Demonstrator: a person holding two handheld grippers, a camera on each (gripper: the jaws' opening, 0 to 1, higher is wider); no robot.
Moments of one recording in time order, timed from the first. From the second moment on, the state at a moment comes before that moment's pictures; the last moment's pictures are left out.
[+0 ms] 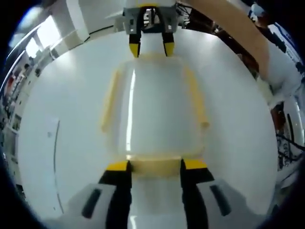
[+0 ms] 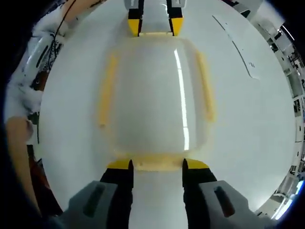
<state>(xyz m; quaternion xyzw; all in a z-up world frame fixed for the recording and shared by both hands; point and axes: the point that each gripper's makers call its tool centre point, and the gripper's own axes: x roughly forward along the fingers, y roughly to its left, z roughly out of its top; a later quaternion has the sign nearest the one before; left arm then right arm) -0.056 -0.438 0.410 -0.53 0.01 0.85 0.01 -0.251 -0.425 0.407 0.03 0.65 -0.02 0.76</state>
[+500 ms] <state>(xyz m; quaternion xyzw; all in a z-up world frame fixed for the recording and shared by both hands) -0.054 -0.442 0.409 -0.55 0.02 0.83 0.01 -0.251 -0.423 0.403 0.03 0.67 -0.03 0.74</state>
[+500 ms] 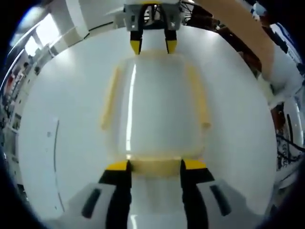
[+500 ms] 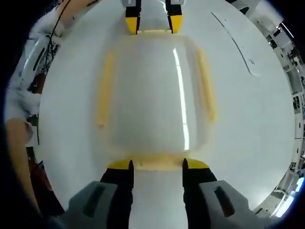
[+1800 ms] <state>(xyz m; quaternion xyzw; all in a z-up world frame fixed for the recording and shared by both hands) -0.057 -0.435 0.421 -0.59 0.08 0.81 0.01 -0.254 -0.412 0.413 0.03 0.68 -0.07 0.73</state>
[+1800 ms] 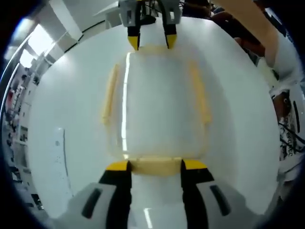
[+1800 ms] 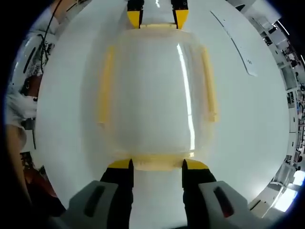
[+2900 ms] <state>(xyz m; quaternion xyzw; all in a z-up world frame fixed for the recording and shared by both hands) 0.011 -0.426 0.496 -0.59 0.10 0.80 -0.02 -0.184 -0.410 0.479 -0.02 0.65 -0.09 0.76</state>
